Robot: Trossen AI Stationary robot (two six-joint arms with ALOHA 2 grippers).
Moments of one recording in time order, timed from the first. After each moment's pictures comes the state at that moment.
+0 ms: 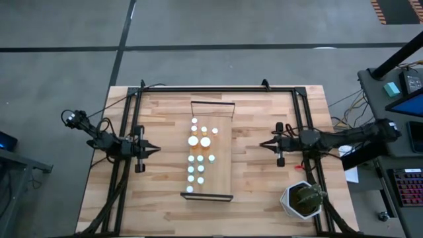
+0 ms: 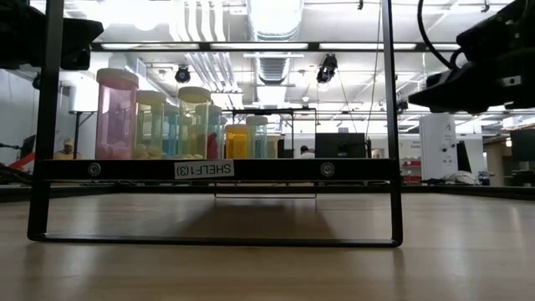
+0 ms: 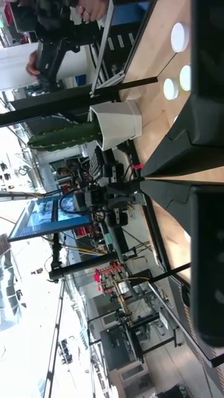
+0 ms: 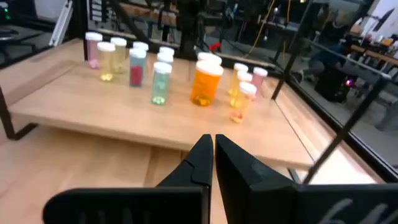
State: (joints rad) left arm -0.59 0.04 0.01 0.20 -0.56 0.40; right arm 0.11 0.52 0.01 0.36 0.12 -0.20
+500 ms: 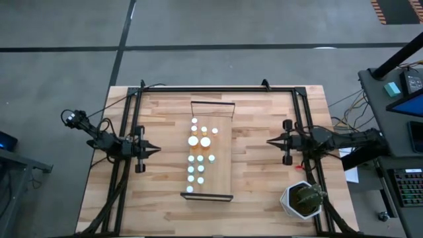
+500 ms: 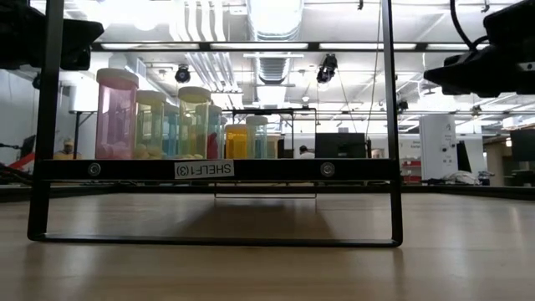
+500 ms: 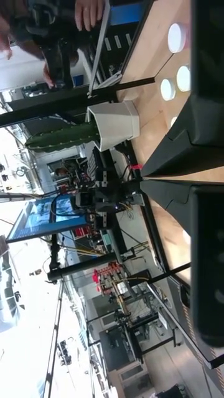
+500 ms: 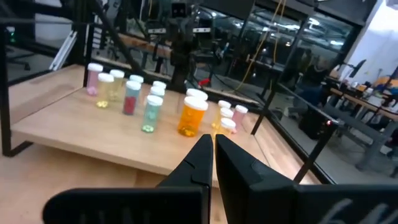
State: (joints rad) left arm -0.59 0.05 0.01 0.20 -0.56 0.40; right arm 0.10 0.00 0.01 0.04 0.11 -0.31
